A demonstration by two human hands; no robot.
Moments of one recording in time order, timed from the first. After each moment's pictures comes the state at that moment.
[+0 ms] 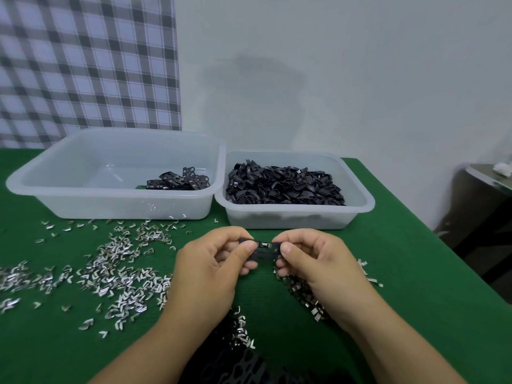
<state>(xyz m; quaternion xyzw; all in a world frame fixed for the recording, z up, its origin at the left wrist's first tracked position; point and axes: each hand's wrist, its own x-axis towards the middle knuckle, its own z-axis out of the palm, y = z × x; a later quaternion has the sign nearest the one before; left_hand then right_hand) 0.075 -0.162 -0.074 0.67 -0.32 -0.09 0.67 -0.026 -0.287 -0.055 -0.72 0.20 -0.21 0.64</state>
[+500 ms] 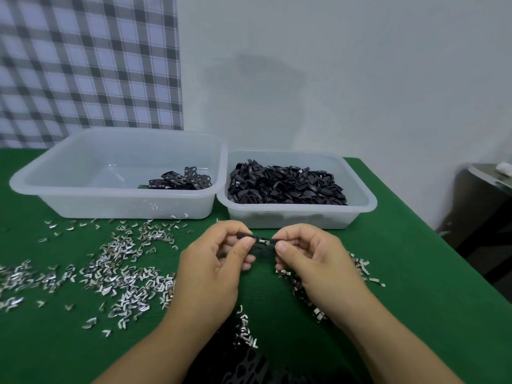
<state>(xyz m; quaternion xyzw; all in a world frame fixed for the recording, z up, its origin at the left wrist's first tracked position) 0.073 -0.163 -0.074 0.67 -0.32 -0.07 0.67 -0.021 -0.281 -0.052 -0.75 0.20 -0.22 0.59</state>
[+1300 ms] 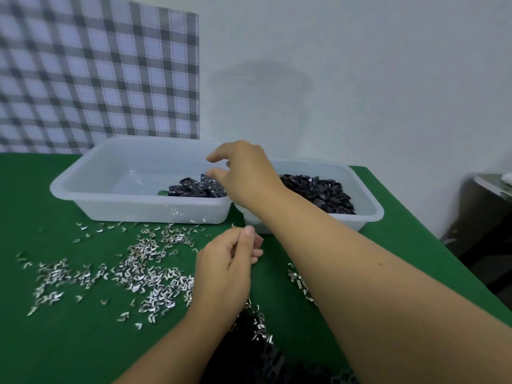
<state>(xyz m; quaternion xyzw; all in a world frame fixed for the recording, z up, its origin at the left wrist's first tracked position) 0.078 -0.160 -0.070 0.71 -0.27 -0.05 0.65 0.114 -0.258 0.026 -0.93 0.12 -0.23 0.25</state>
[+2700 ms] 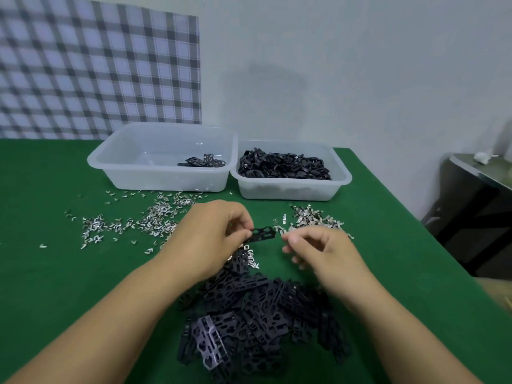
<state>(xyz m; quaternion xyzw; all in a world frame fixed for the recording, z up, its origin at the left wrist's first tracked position) 0.036 -0.093 -0.008 0.83 -0.46 0.00 0.31 -0.100 -0.241 -0.037 -0.78 0.23 -0.19 0.55</state>
